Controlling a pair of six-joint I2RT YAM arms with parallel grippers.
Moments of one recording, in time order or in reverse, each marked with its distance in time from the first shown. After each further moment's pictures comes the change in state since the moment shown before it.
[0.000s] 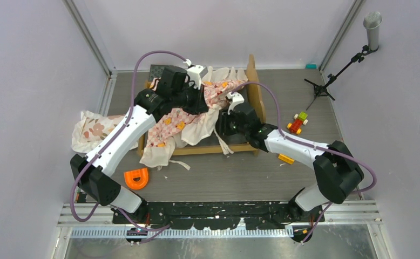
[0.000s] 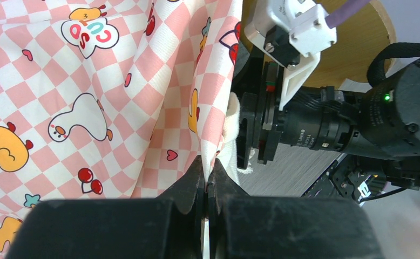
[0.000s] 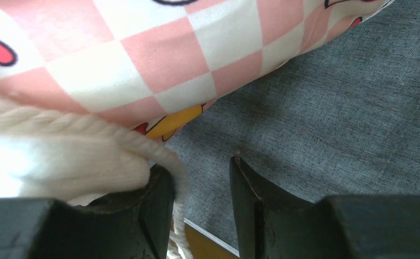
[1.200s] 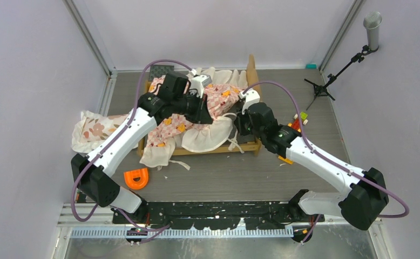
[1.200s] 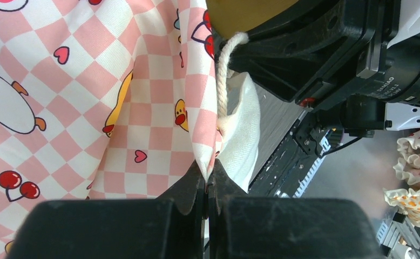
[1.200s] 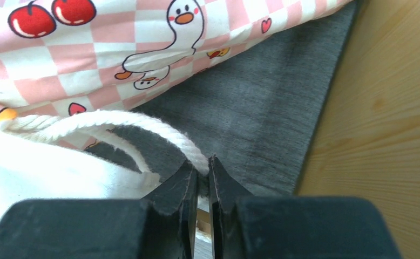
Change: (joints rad) left arm 0.001 -0.012 -0.076 -0.016 0.211 -0.005; right arm 0.001 -0.278 0.018 -0.305 0.196 -0.175
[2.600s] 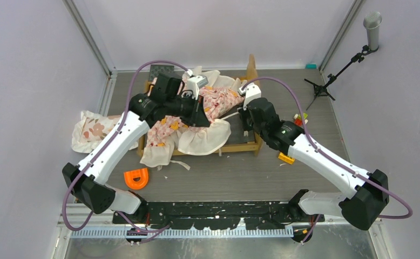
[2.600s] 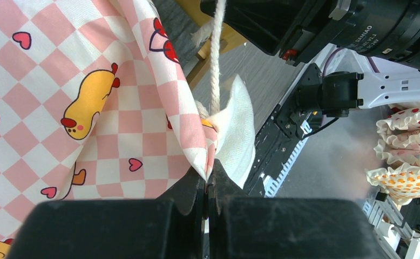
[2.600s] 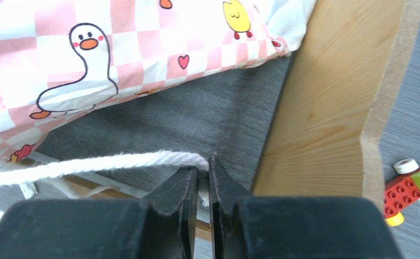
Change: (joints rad) left arm 0.001 -0.071 0.023 -0.090 0.057 0.005; right arm 0.013 -0.003 0.111 -0.124 0.144 -0.119
